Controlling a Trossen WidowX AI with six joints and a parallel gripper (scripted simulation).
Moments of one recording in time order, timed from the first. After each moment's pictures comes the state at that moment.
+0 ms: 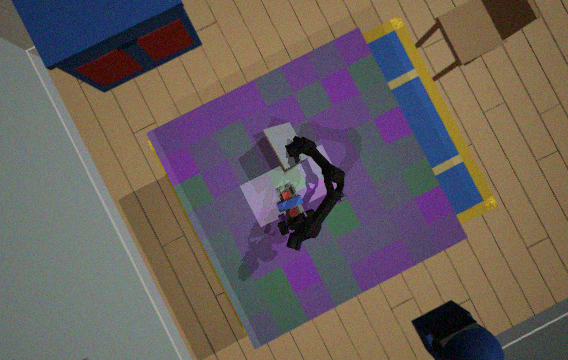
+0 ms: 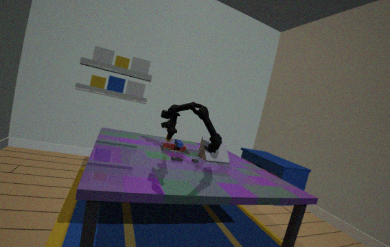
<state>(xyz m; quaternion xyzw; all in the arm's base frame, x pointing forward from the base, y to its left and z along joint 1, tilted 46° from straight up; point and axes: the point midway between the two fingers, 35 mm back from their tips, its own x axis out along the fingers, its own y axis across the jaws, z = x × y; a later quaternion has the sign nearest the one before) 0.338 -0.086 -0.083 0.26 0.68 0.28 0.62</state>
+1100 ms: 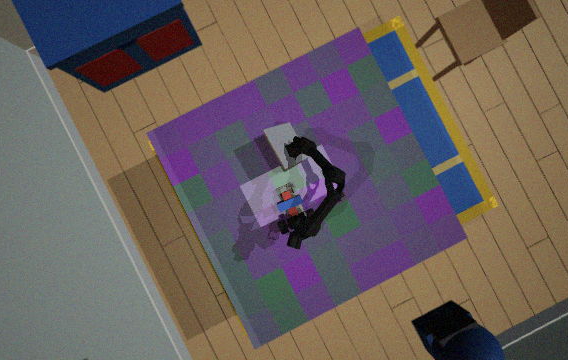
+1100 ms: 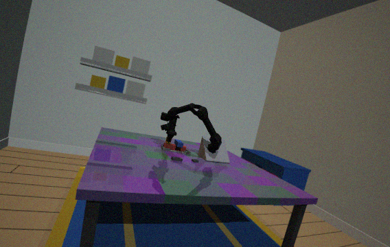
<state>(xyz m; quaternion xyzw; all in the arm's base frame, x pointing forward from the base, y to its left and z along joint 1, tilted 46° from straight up) 0.335 -0.072 -0.096 0.26 0.68 0.28 0.62</state>
